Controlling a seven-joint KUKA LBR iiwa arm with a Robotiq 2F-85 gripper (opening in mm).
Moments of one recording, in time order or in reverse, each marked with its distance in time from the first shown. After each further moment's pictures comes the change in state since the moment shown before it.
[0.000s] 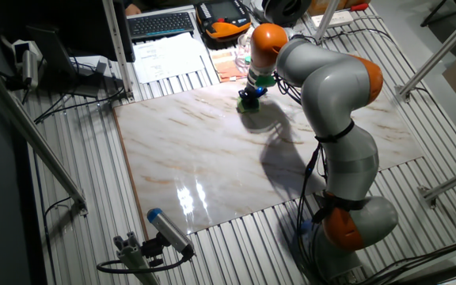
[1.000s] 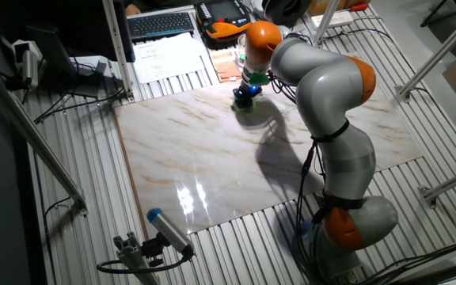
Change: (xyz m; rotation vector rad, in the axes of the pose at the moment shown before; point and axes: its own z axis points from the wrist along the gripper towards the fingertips) arm -0.007 0.014 0.002 -0.029 0.009 0.022
